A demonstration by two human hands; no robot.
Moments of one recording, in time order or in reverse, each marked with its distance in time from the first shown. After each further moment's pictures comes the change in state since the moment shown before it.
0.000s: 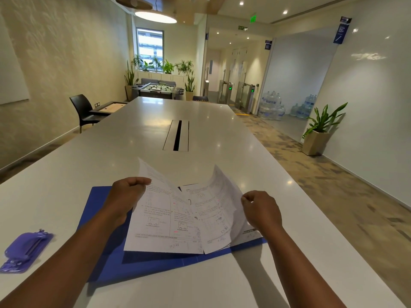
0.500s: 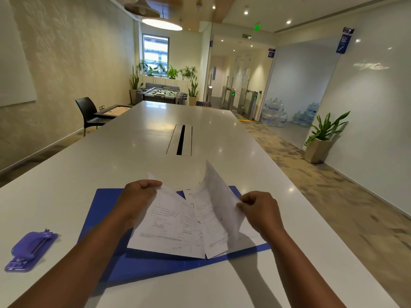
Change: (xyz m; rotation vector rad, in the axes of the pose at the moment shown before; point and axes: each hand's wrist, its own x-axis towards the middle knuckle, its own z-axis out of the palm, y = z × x) left_hand -0.017 0.015 0.012 -0.047 -0.050 -0.034; right_hand -0.013 -0.025 -0.015 0.213 0.009 -0.042
